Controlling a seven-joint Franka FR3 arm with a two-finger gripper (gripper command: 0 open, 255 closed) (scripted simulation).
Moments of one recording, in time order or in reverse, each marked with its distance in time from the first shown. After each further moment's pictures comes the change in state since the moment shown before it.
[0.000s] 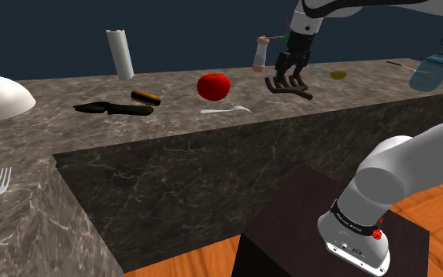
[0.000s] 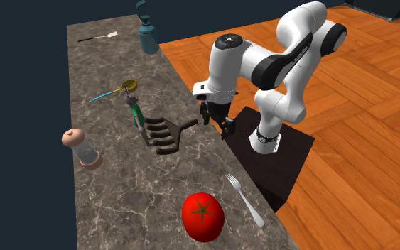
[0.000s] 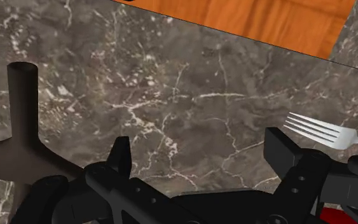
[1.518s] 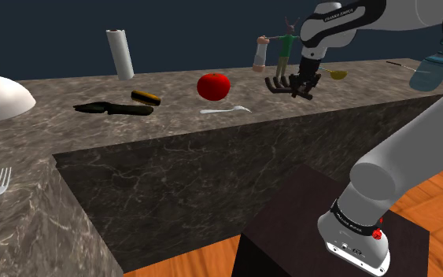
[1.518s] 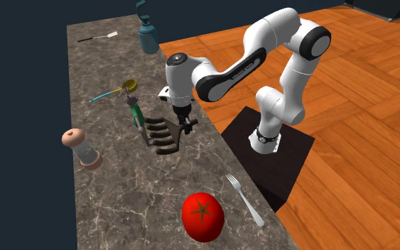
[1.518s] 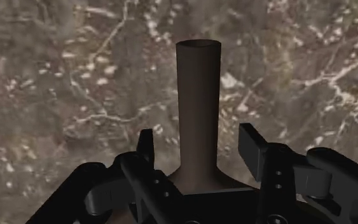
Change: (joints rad) arm -0.142 0.287 -0.207 0.019 -0.023 0.202 -0.031
